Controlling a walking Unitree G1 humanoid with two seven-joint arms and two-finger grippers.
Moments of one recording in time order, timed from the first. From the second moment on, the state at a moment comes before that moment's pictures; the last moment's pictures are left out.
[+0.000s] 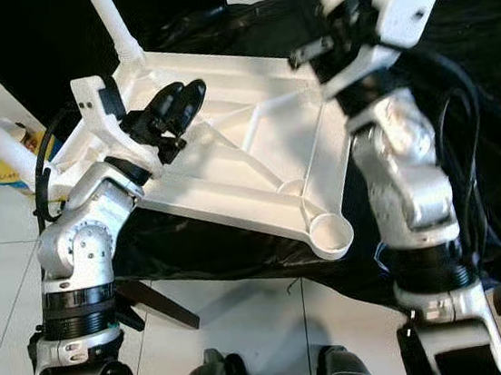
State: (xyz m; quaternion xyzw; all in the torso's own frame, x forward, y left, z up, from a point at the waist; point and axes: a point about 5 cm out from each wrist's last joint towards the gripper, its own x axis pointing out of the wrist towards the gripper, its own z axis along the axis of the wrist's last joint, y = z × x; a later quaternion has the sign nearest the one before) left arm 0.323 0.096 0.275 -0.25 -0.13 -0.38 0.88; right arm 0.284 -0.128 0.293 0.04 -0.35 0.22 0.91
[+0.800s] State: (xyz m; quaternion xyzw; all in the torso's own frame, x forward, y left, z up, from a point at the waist) left arm 0.332 0.100 0.243 -0.46 -0.06 -0.41 0.78; right arm 0.256 -0.103 0.216 0.05 -0.20 0.32 0.93
